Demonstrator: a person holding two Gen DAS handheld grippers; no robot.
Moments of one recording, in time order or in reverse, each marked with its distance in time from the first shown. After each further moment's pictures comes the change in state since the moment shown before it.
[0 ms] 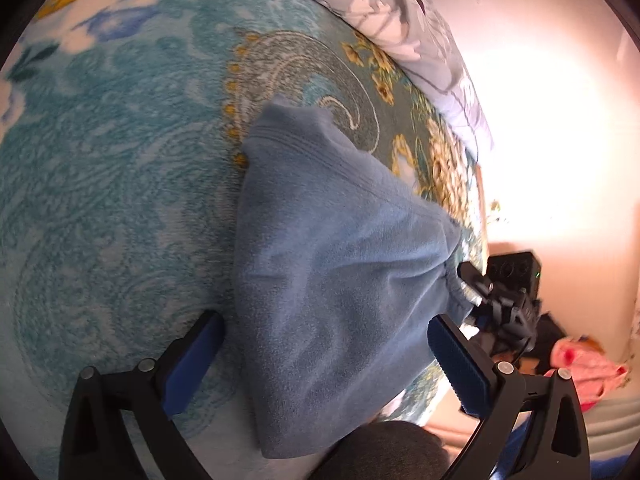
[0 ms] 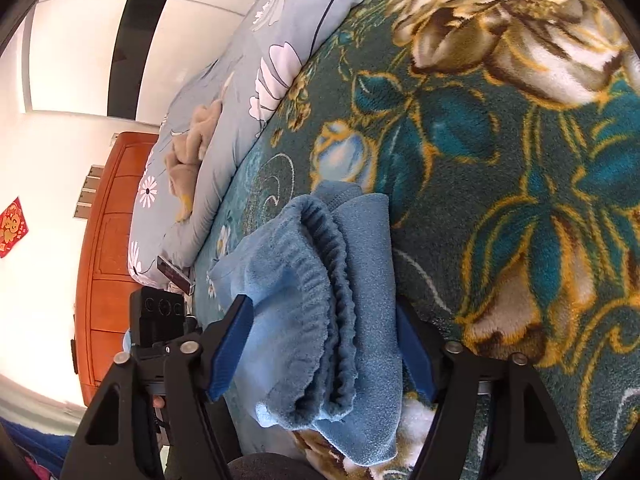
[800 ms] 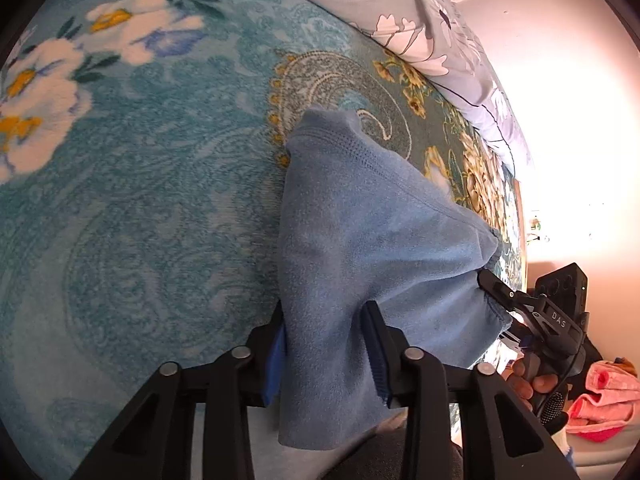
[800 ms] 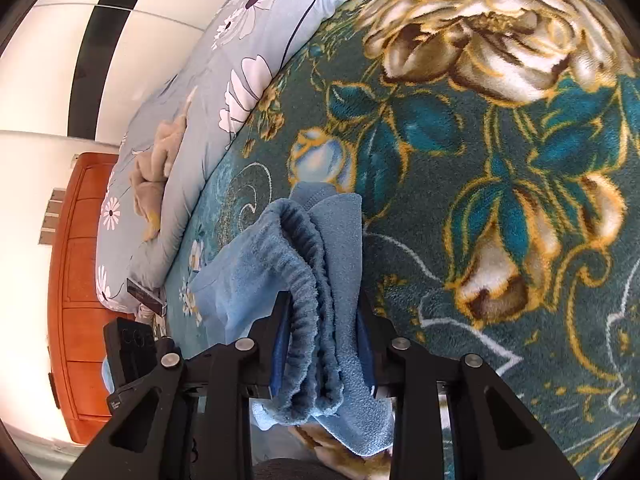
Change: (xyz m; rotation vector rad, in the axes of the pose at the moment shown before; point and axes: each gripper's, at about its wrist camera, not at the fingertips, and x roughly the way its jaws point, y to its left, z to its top) left arm -0.022 0.000 -0.021 -0.055 -0.098 0.150; right arm -0.015 0.024 -0.009 0.084 -0.043 -0.153
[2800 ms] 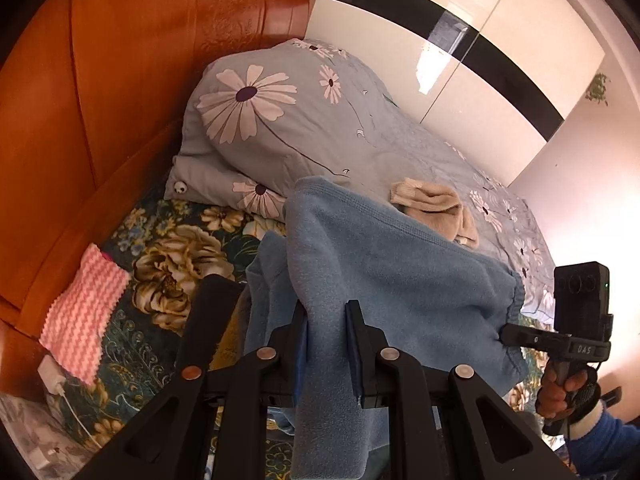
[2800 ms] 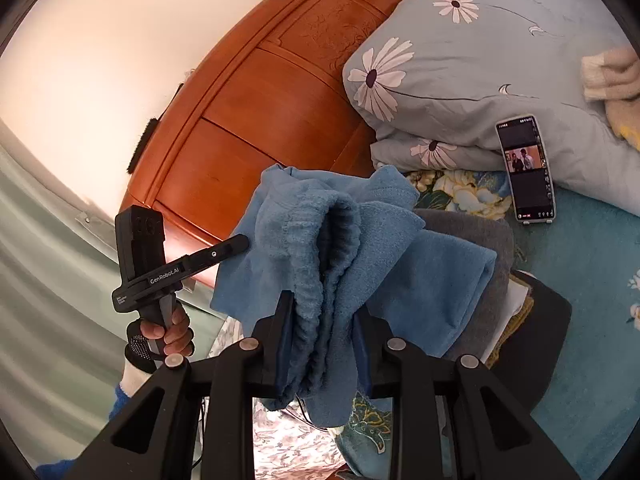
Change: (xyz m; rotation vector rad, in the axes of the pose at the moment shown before) left arm -0.631 0.337 -0.109 -0.094 -0.670 0.301; right arm 0.222 0.582 -0.275 -0.813 0.459 0.471
